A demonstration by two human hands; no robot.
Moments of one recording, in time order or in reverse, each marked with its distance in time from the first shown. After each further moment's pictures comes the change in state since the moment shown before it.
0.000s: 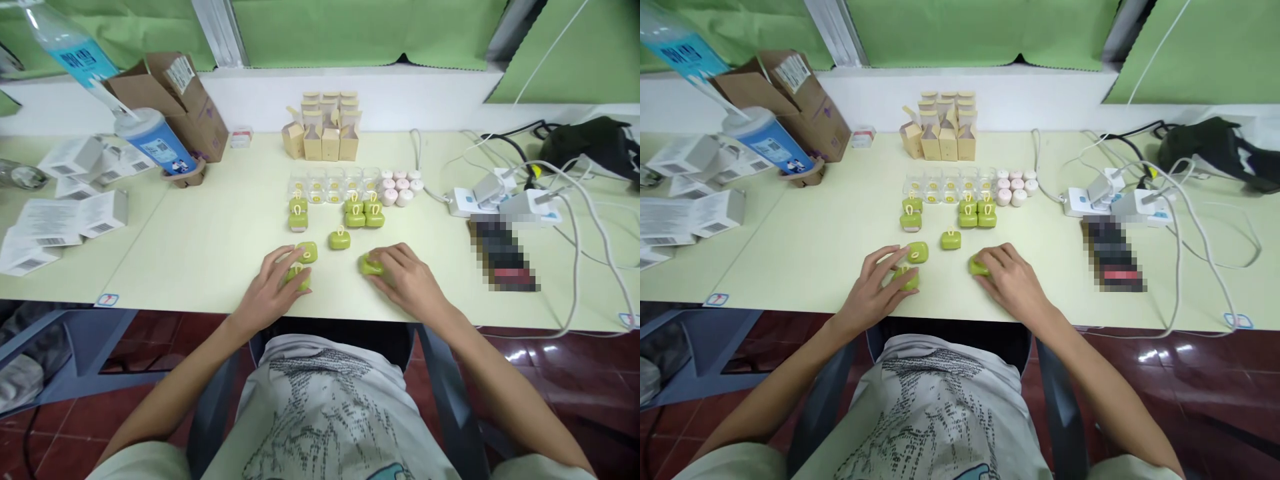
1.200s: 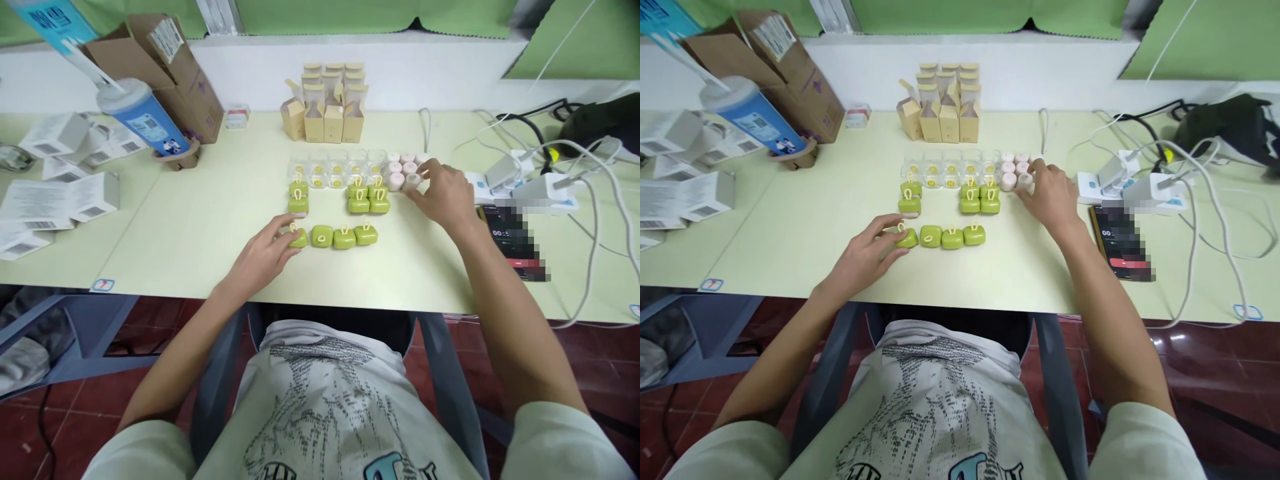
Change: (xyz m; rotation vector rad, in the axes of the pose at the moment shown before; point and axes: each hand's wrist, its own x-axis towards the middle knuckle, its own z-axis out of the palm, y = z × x) left_hand 0.027 -0.035 0.000 -0.125 -0.170 -0.262; right_hand 0.079 0.128 -0.016 -0.187 -0.021 0.623
